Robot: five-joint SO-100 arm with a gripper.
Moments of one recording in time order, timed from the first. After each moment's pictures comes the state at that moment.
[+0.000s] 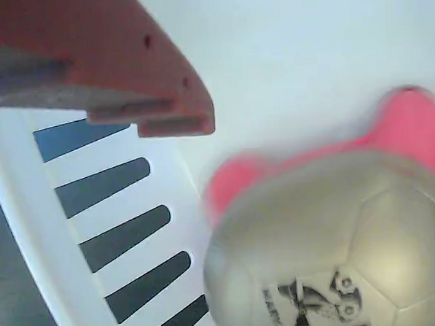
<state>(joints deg) 35.0 65.7 63.5 85.8 -16.8</state>
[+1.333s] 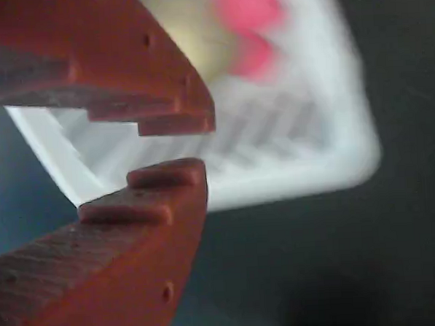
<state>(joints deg) 16.6 93.2 83.1 68.8 -4.6</state>
